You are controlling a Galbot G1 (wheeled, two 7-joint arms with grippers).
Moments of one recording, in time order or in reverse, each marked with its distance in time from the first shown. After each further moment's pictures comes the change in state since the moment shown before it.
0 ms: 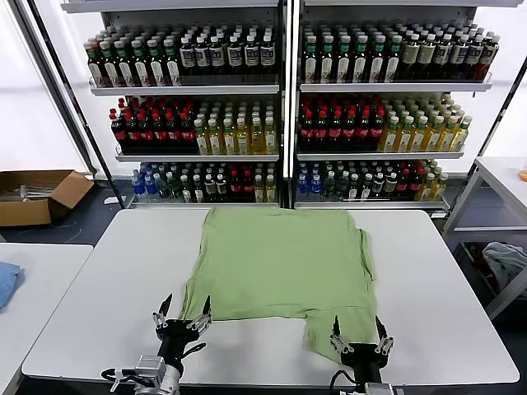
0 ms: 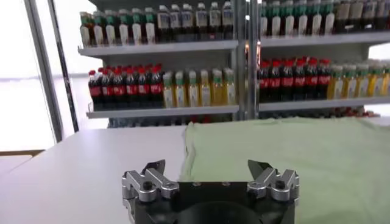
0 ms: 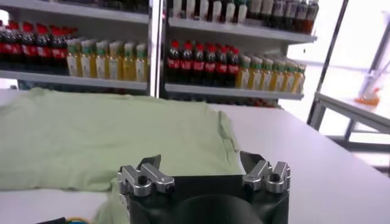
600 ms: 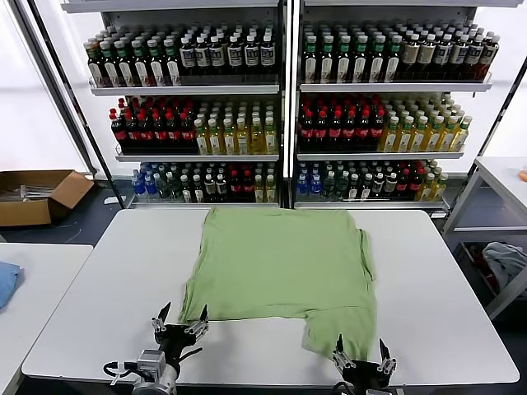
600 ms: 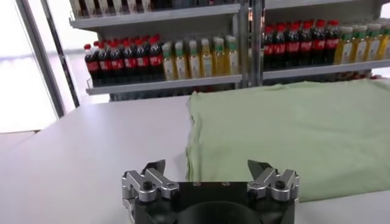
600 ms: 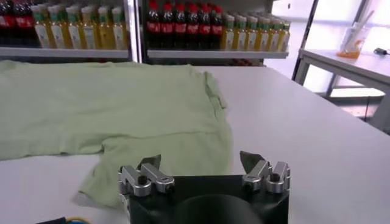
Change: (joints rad) left arm -0.033 0.017 -0.019 0.055 -0.011 0.073 0.006; right arm -0.008 0.035 -0.013 -0.028 0.052 -0.049 0.062
